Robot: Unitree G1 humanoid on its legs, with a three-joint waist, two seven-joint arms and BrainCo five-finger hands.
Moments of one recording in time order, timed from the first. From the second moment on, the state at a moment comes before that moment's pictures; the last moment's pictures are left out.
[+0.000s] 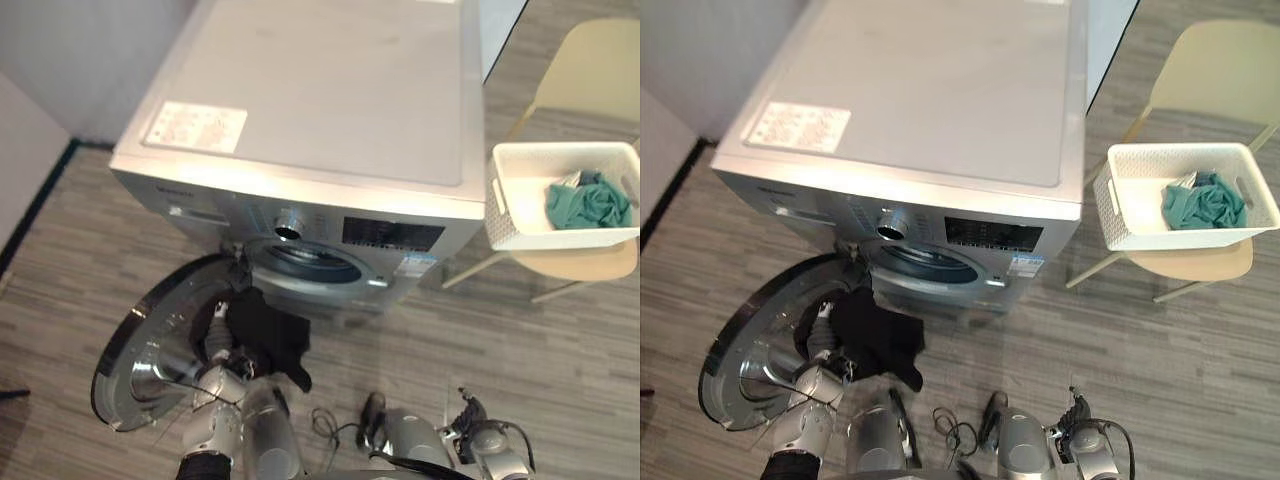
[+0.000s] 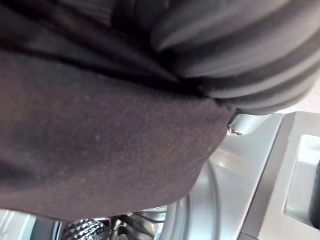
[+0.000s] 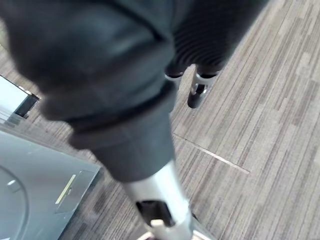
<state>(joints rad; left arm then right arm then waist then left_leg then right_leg) -0.01 0.01 0.13 0.23 -0.57 -0.04 0.19 0.05 -0.20 0.03 0.69 -0.15 0.16 -0.15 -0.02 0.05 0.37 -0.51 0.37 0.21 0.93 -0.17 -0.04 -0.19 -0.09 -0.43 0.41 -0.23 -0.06</state>
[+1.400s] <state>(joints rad) -1.50 0.38 -0.19 0.34 -0.82 -0.28 0.39 -0.09 0.06 0.24 0.00 0.62 -0.26 -0.13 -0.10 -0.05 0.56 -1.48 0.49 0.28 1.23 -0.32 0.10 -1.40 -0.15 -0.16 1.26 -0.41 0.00</state>
